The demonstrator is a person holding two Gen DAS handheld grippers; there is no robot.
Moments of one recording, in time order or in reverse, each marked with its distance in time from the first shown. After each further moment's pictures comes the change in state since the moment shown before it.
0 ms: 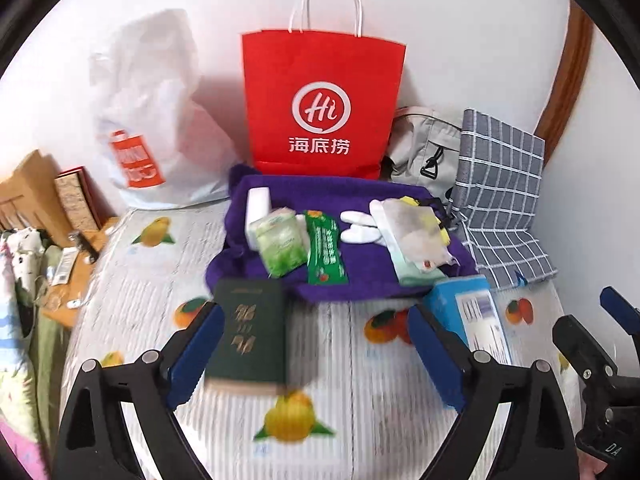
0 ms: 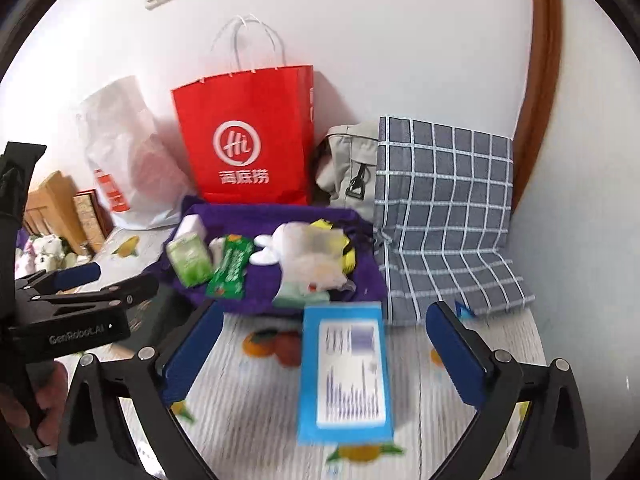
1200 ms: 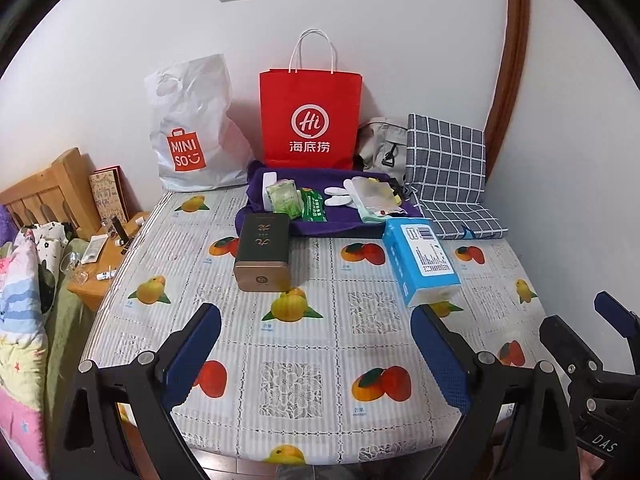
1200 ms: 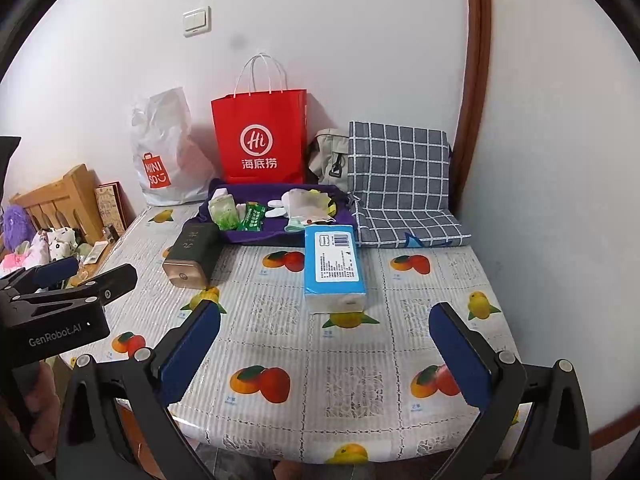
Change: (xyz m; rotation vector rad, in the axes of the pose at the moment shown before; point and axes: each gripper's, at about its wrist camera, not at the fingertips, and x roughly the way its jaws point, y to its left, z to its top) left arm -0.148 -0.007 -0.125 0.028 -0.112 -0.005; right arm -0.167 0.004 -0.117 0.028 -0.062 -0.054
